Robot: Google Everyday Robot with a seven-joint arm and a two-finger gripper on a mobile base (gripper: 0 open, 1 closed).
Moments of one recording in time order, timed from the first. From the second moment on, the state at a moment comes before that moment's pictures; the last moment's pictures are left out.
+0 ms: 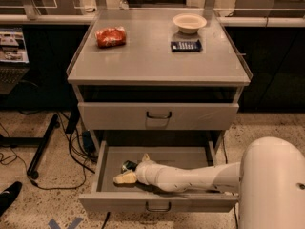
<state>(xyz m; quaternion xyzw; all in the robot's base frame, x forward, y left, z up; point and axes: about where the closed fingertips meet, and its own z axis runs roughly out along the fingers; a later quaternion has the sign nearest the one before) 0.600 0.089 0.387 -0.31 0.81 0.26 0.42</state>
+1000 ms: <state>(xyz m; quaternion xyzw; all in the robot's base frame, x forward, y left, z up) 0.595 0.091 0.375 -0.31 0.82 0.25 0.41</state>
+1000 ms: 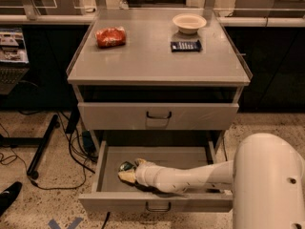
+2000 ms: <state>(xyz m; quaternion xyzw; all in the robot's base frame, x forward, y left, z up) 0.595 0.091 0.375 -0.31 0.82 0.25 0.41</state>
